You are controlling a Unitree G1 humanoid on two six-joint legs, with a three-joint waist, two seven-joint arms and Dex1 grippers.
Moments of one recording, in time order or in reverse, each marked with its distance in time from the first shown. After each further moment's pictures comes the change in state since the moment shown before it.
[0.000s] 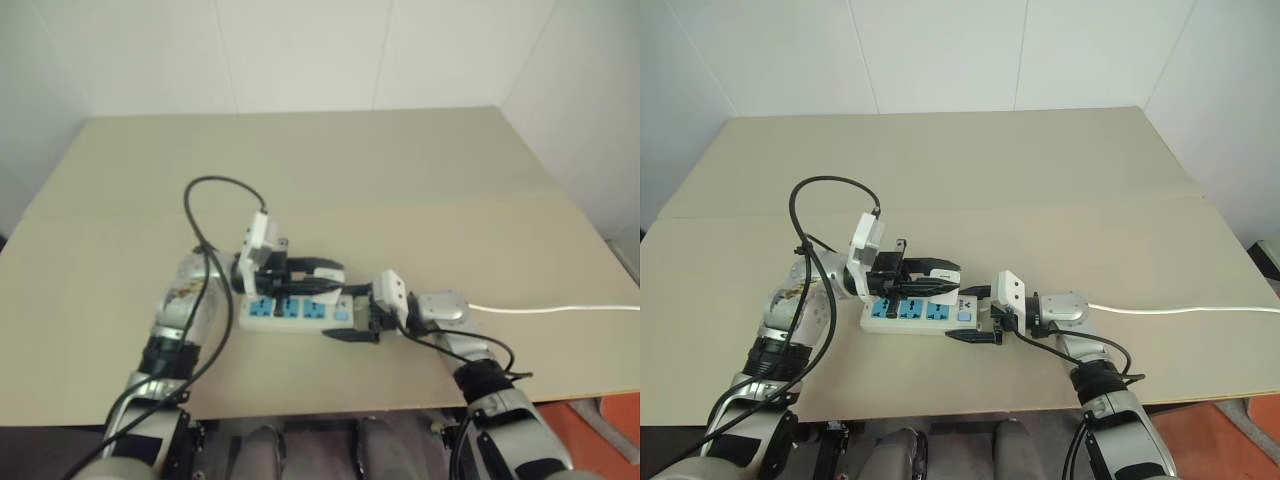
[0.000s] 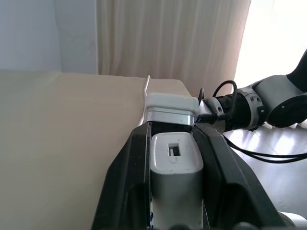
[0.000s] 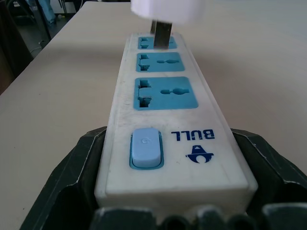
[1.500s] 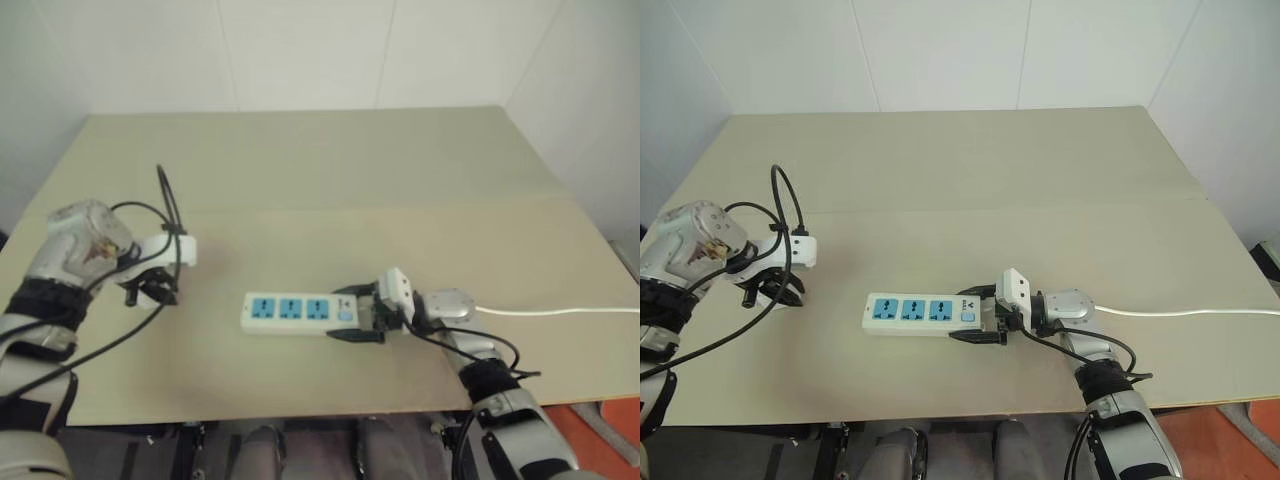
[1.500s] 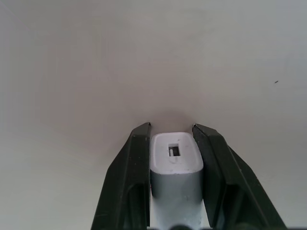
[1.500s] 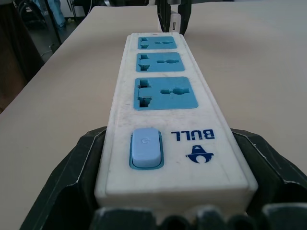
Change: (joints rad) left arm -0.297 0.586 -0.350 0.363 0.781 -0.026 -0.167; right arm 0.004 -0.033 -0.003 -0.032 0.037 0.038 0.036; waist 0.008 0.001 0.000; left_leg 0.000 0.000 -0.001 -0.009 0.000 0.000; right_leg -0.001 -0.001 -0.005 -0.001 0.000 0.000
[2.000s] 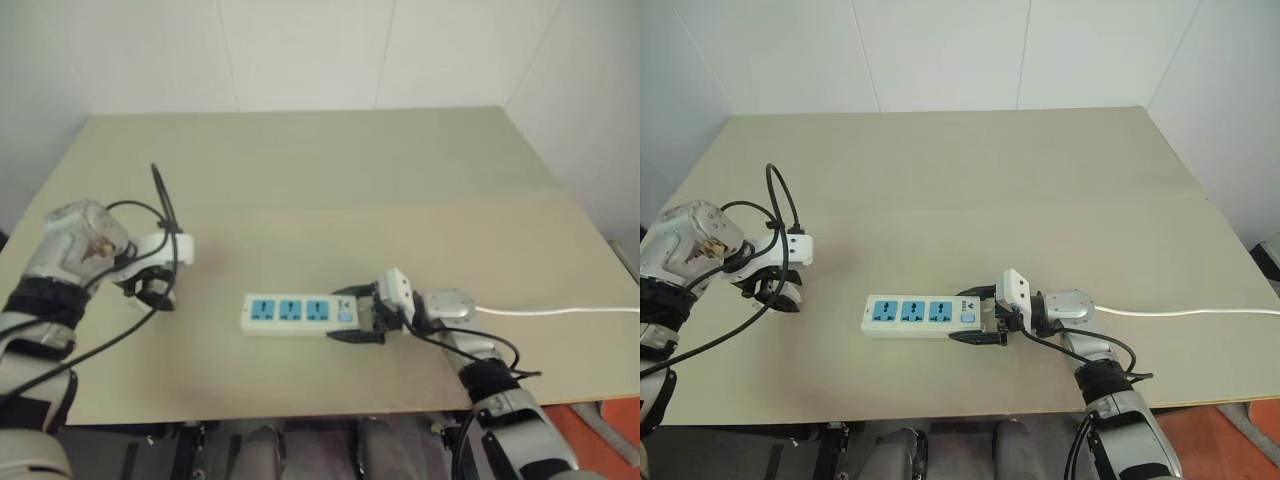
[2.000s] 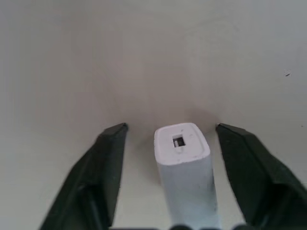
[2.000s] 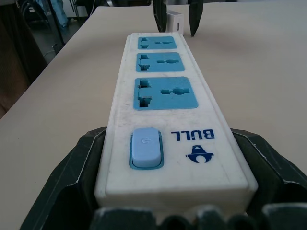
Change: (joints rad) left arm 0.005 0.020 -0.008 0.034 0.013 0.009 0.014; right arm -0.001 0.006 0.001 0.000 0.000 0.000 0.011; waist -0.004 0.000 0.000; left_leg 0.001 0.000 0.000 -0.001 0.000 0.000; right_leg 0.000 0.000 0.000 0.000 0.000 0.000
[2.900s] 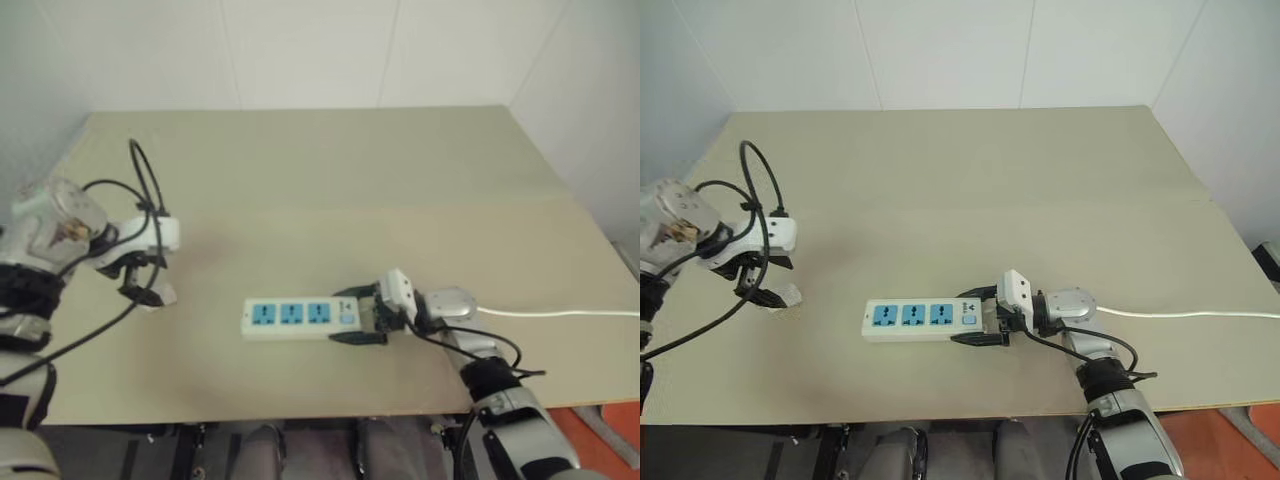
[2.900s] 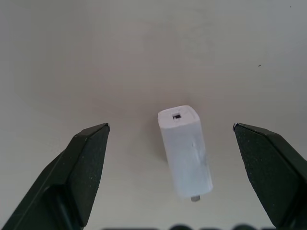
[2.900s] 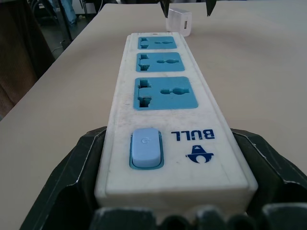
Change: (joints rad) left arm -0.065 0.064 -0.019 0.012 -0.057 -0.046 -0.066; right arm -0.007 -0.004 0.000 0.003 -0.001 -0.011 0.035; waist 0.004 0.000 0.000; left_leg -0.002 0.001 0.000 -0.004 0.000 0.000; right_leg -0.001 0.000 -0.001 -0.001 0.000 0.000
